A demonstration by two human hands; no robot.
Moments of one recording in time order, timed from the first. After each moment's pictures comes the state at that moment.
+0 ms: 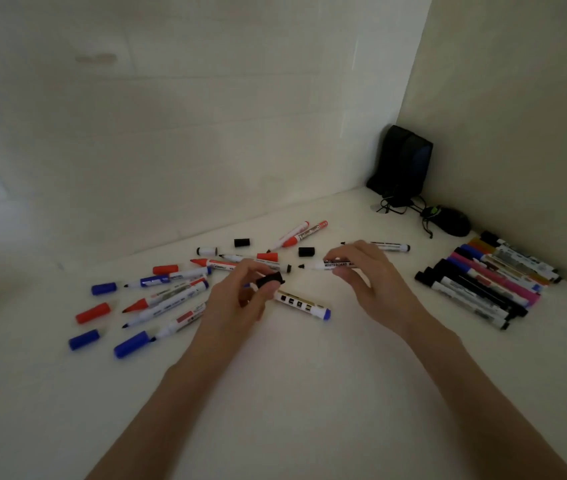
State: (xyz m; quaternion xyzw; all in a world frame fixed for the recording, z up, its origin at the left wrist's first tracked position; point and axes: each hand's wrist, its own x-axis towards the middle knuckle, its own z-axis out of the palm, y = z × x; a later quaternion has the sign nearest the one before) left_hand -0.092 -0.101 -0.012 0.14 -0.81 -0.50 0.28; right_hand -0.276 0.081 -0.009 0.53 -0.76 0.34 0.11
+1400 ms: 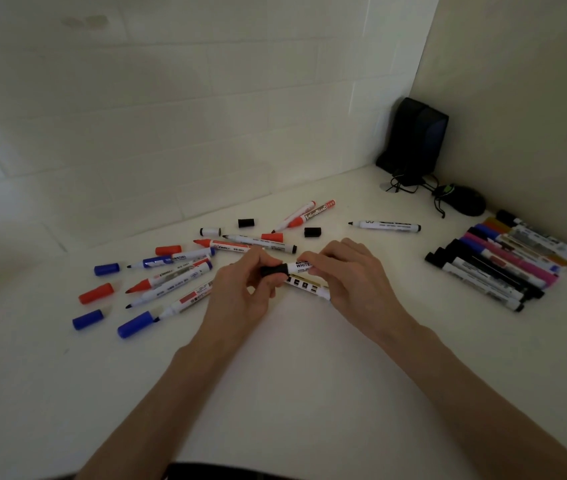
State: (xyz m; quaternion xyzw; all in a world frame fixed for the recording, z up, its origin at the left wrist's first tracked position) left_hand -0.094 -0.099 -0.022 0.10 -0.84 -0.42 0.34; right_hand -0.232 0.055 -0.020 0.56 -0.75 0.28 0.22
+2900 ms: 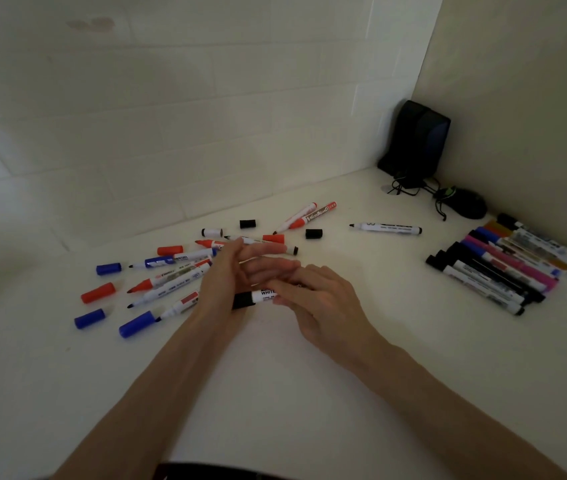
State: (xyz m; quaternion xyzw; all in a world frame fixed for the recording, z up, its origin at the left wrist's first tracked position) left_hand -0.099 -0.106 0.006 0.18 -0.51 -0.82 0.17; right_hand -0.187 0.037 -0.028 0.60 -0.70 0.31 0.24
